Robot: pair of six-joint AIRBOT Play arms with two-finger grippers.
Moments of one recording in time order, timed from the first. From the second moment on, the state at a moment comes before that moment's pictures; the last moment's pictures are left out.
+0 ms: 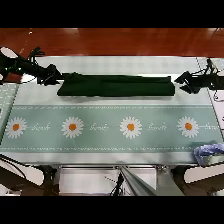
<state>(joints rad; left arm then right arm) 0.20 -1.81 1.63 0.93 -1.36 -1.38 -0.38 -1.73 1.31 -0.84 0.92 1.37</state>
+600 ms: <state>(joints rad) 0.17 -1.78 1.64 0.89 -1.37 -1.36 -0.23 -1.78 1.31 -0.55 0.73 1.30</state>
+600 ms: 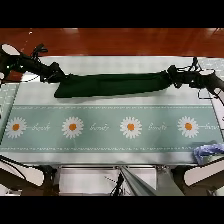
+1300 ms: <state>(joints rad) -0.30 -1.61 1.62 0.89 -1.12 -1.41 -0.05 -1.11 1.31 -1.06 0.99 1.48</state>
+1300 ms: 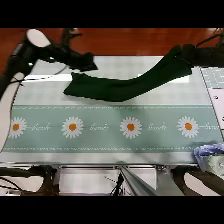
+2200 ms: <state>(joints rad) -0.70 -1.85 1.60 0.60 -0.97 -1.41 0.10 -0.78 1.31 -1.39 1.22 1.72</state>
